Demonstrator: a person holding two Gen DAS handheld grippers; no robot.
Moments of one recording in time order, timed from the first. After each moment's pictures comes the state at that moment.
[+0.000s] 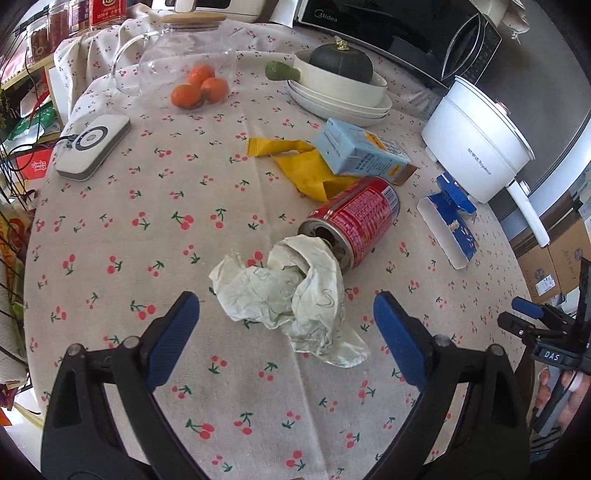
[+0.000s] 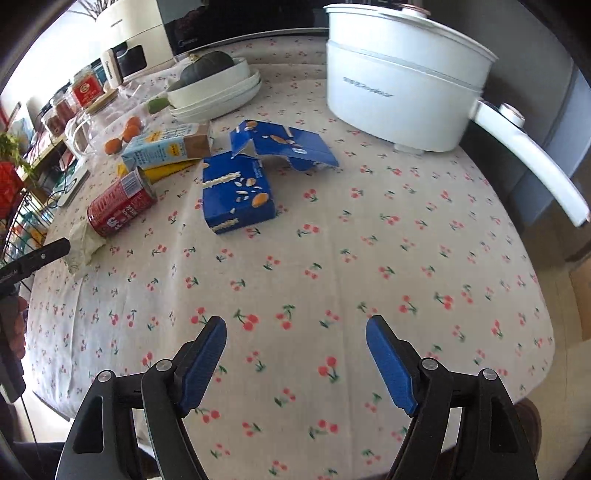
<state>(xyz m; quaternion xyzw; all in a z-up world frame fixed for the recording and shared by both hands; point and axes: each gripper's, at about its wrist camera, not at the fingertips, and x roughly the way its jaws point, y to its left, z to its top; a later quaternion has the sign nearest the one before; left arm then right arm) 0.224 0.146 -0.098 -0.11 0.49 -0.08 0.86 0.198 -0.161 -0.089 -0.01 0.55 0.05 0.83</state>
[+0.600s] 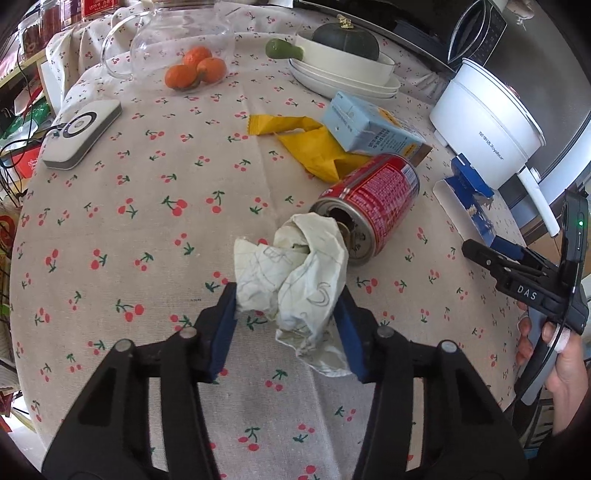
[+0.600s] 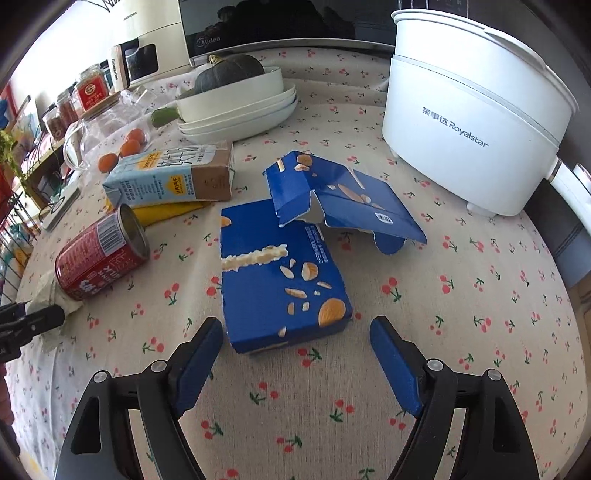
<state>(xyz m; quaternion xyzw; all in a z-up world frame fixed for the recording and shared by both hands) 0.230 0.145 -0.118 -0.10 0.51 -0.08 0.85 0.273 -0.109 -0.124 -0.03 0.49 0.07 0.87</state>
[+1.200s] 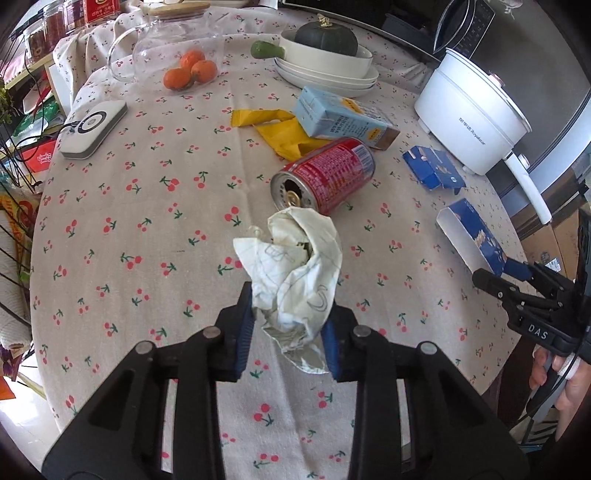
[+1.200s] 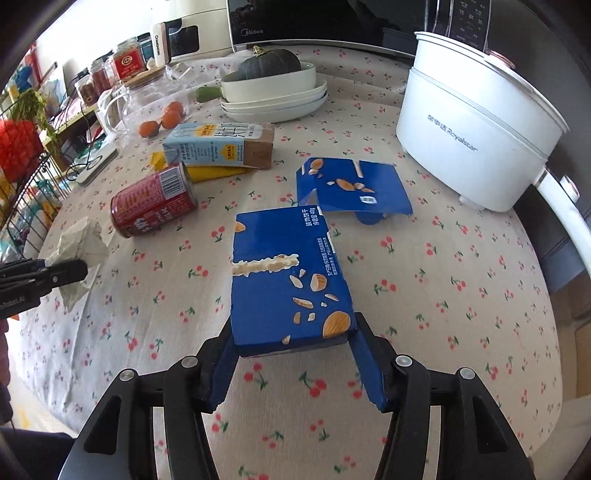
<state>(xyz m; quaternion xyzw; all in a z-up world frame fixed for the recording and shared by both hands) 0.195 0.123 -0.086 -0.09 0.53 -0.07 0.84 0.214 -0.110 -0.089 -0.06 0.53 0.11 0.84</state>
